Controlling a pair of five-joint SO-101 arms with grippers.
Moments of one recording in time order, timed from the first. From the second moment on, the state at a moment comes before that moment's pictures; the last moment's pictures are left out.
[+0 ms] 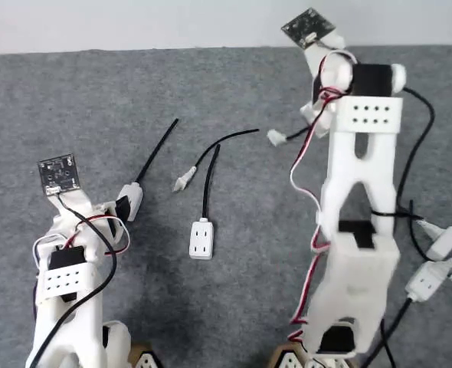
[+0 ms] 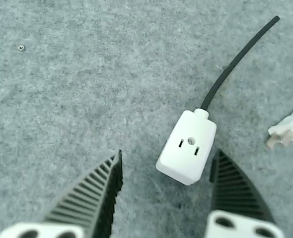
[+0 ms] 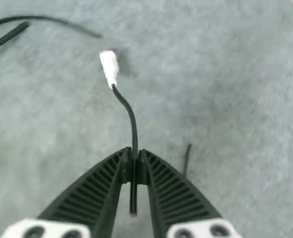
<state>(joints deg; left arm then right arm) -16.5 -41.5 73.8 30.8 7.3 -1.7 25.6 -52.3 100.6 34.9</state>
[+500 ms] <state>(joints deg) -16.5 -41.5 73.8 30.8 7.3 -11.8 -22.1 -4.0 100.7 33.6</state>
